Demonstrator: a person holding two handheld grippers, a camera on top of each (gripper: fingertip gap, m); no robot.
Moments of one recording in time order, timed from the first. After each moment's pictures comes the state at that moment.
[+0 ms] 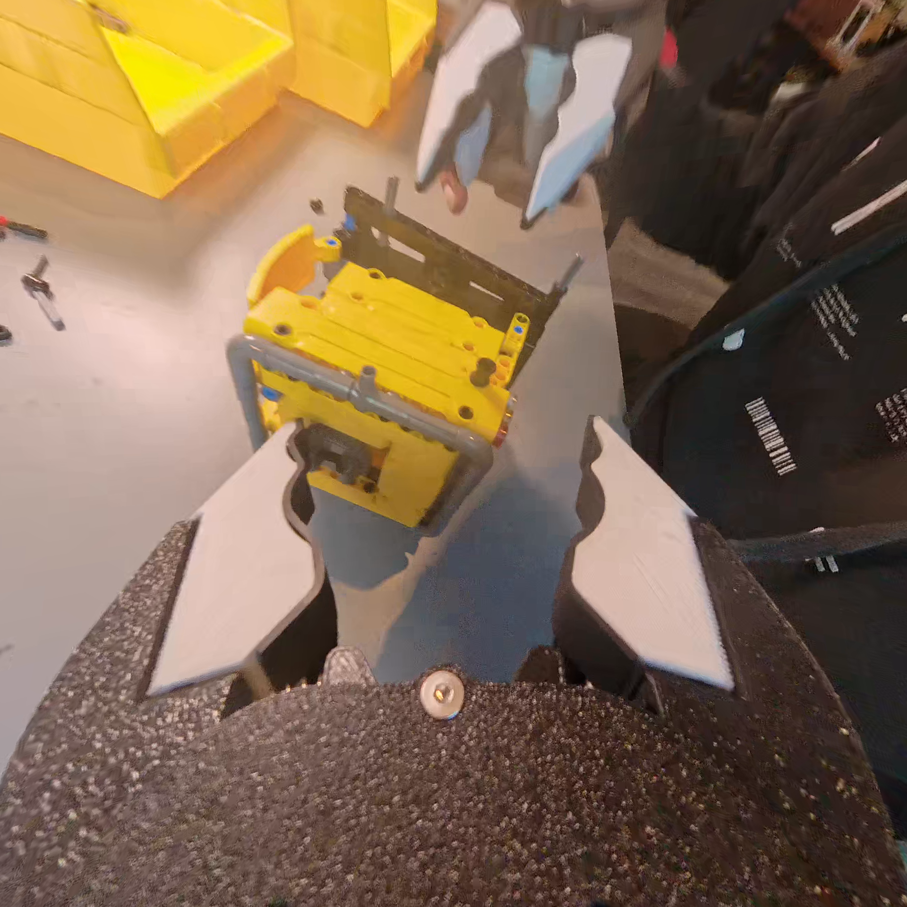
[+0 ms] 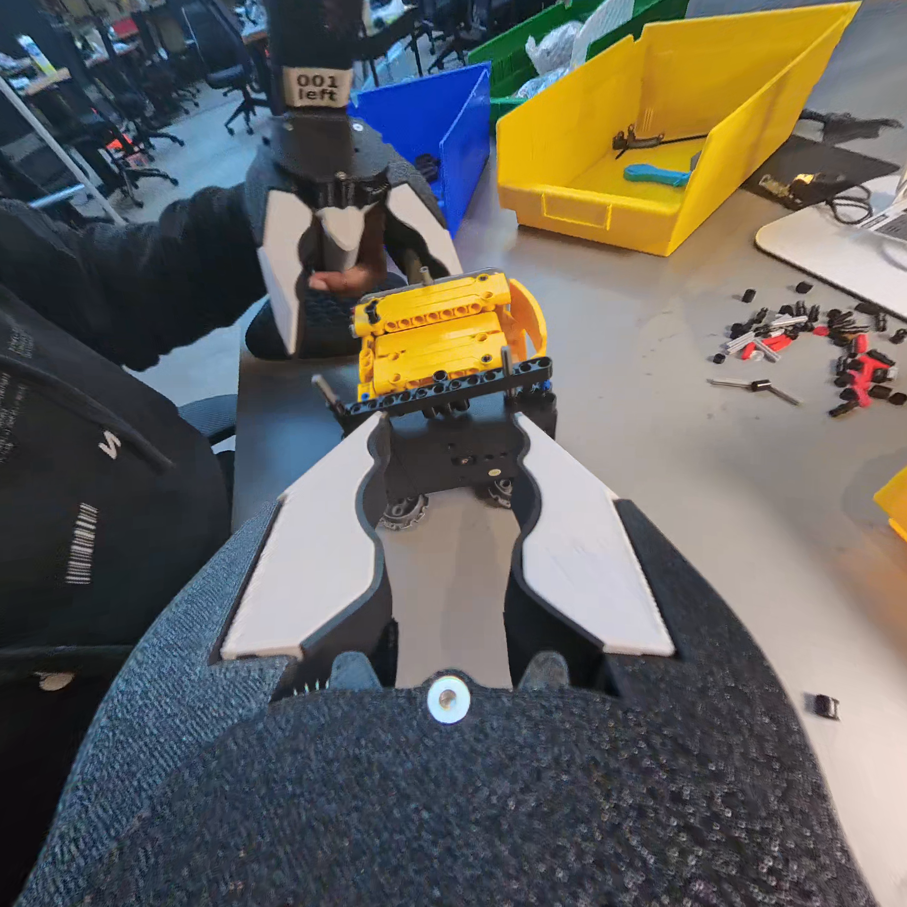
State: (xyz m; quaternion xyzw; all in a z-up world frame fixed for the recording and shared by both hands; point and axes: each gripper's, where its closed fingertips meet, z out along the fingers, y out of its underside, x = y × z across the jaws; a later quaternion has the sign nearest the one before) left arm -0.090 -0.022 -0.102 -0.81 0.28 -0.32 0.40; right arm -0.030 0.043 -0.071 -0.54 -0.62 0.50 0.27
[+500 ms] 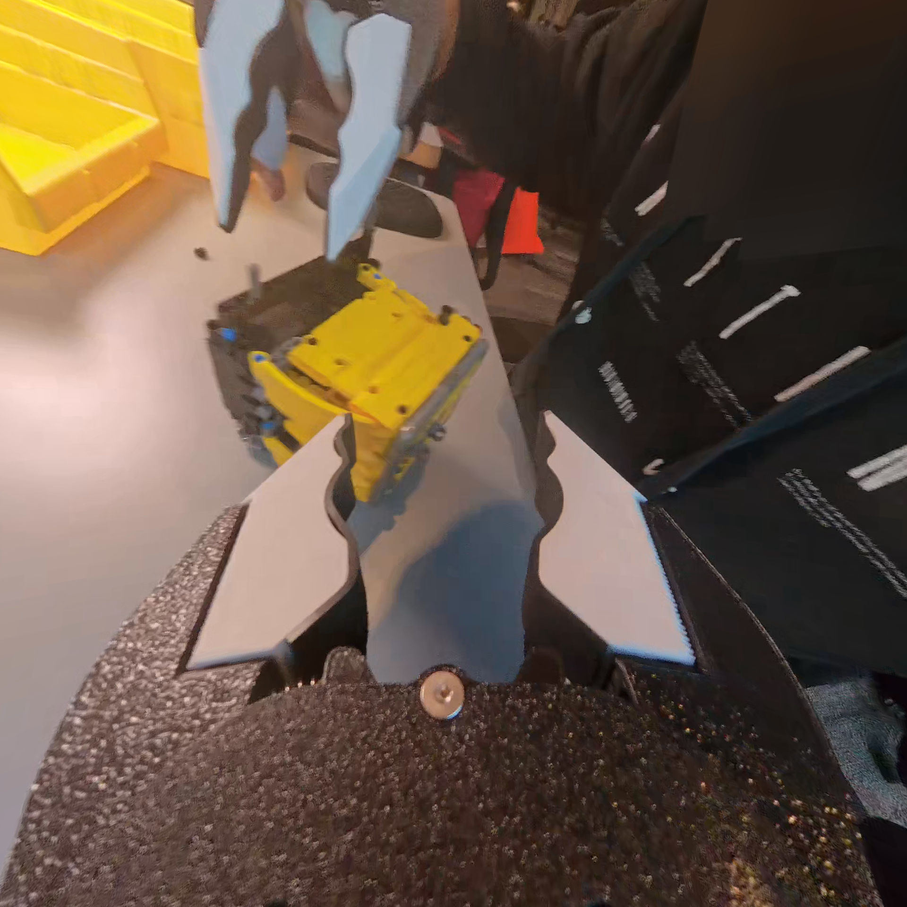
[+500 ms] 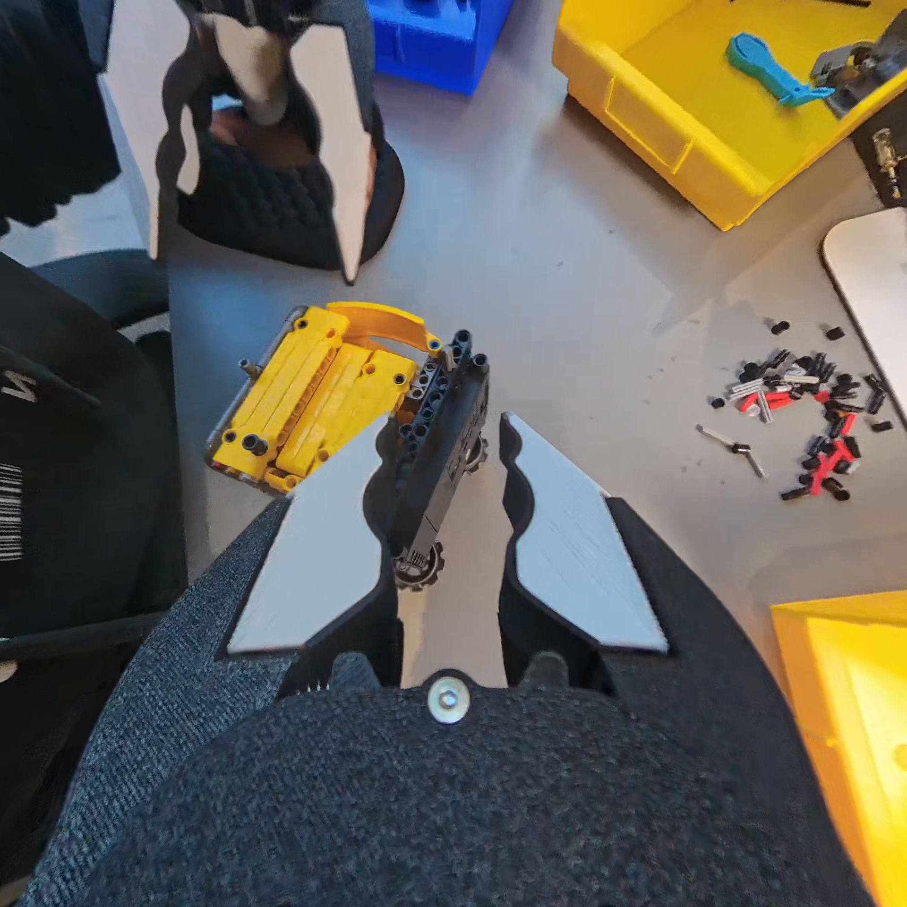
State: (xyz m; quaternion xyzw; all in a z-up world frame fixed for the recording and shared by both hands) left arm -0.105 -0.082 -0.074 -0.73 0.33 -0.42 0.43; right arm -0.084 0.024 -0.068 -0.52 -0.77 0.32 0.20
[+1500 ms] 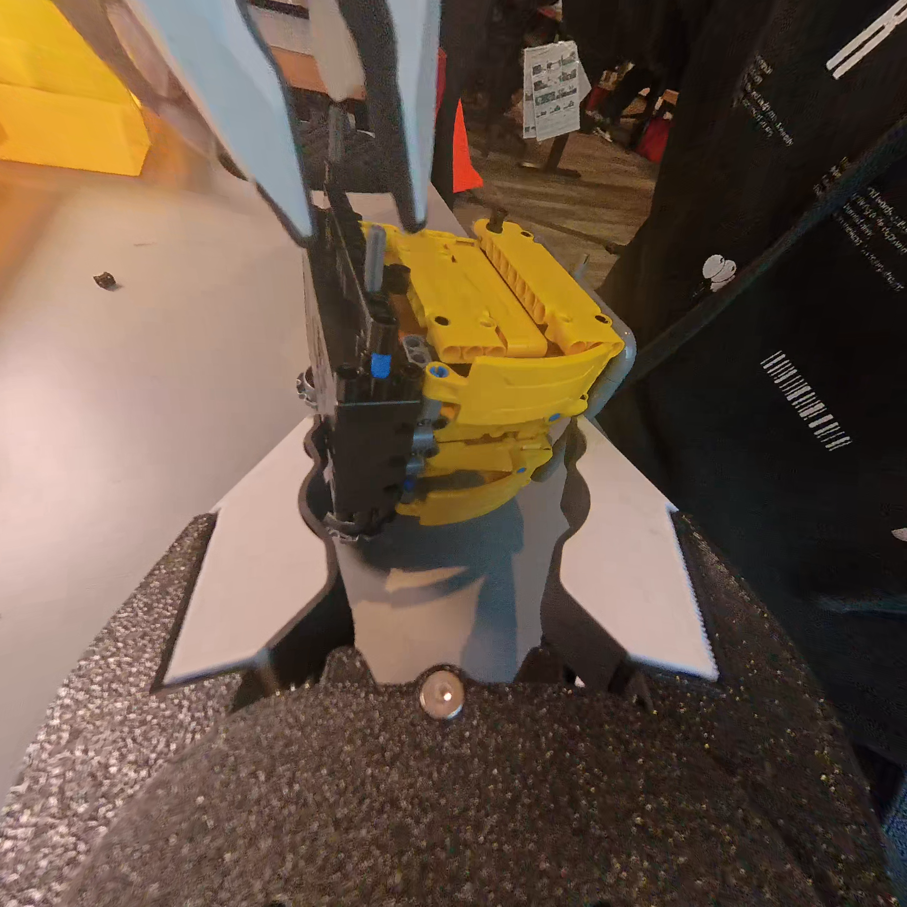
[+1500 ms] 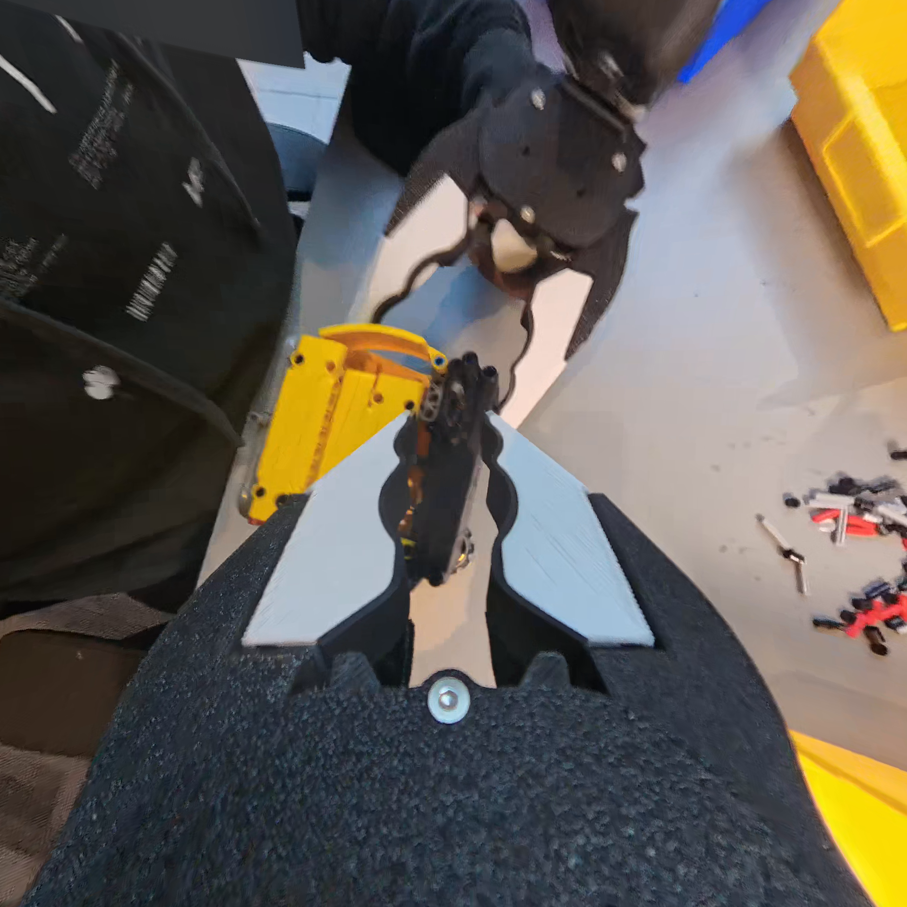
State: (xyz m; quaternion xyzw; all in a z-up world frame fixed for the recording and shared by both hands) left arm -0.042 -0.026 -0.127 -0.68 0.45 -0.43 0.39; right arm -0.058 0.005 -0.065 -0.36 -0.86 0.34 0.10
